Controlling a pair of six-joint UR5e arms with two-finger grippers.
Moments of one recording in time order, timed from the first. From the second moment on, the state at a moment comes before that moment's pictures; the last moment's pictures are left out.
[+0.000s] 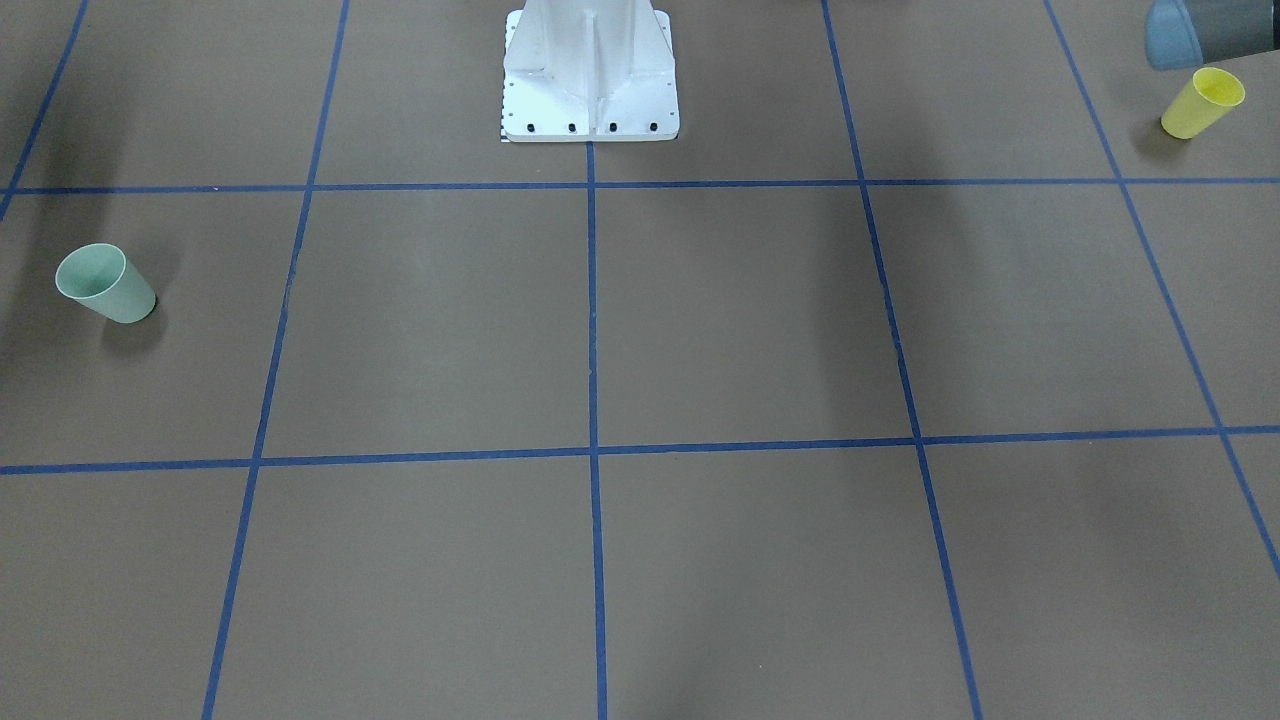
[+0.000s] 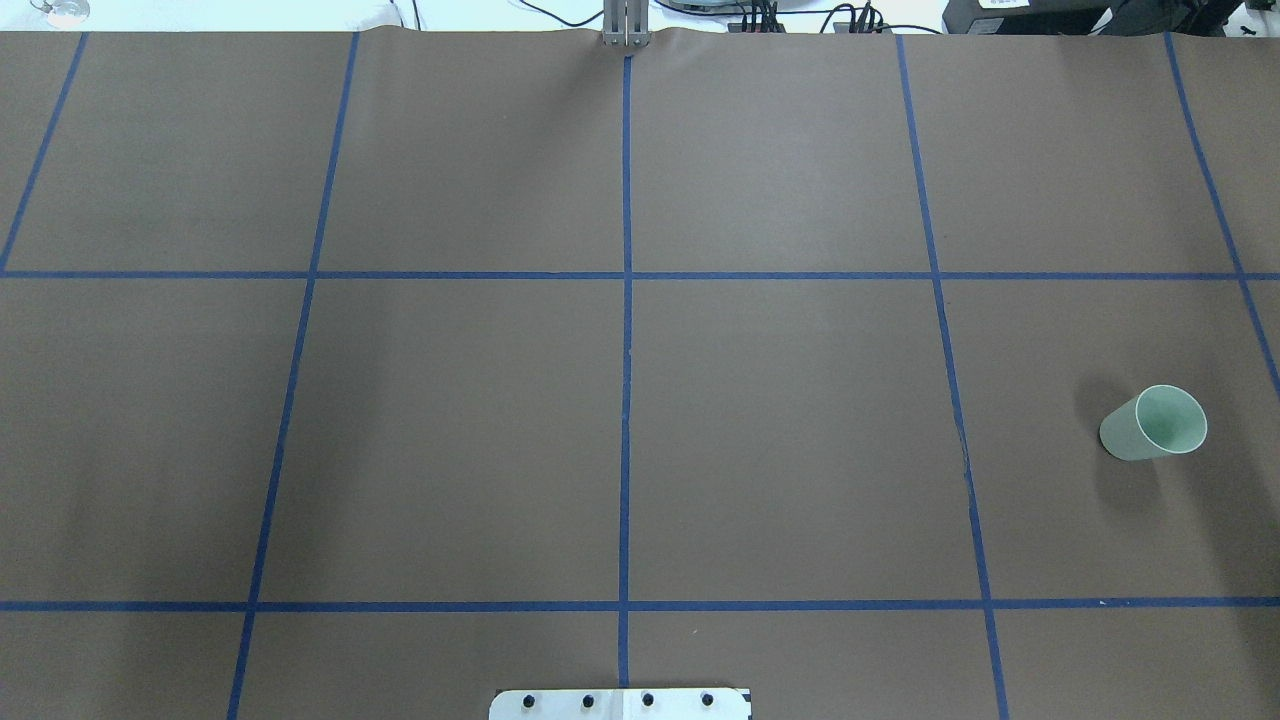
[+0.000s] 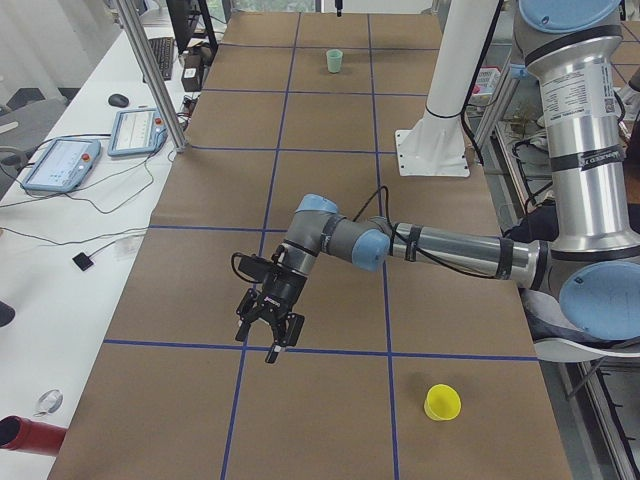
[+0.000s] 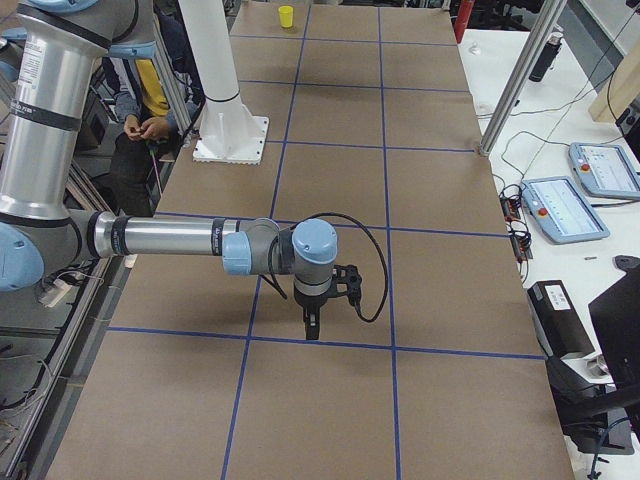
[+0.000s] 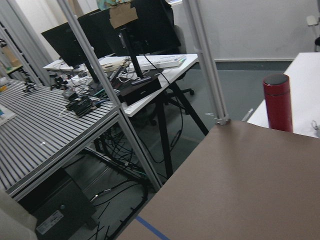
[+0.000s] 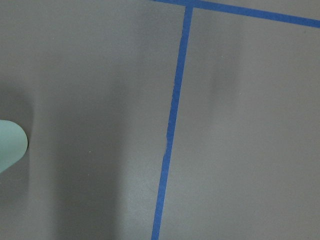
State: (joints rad) left arm -1.17 -1.36 -1.88 -1.62 -1.14 -1.41; right arm 1.46 -1.86 1.86 -1.53 2.29 -0.02
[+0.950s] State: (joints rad) left arm -0.97 -1.42 -1.74 -0.96 -1.31 -2.14; right arm 1.46 -1.85 1.86 -1.53 2.29 -0.02
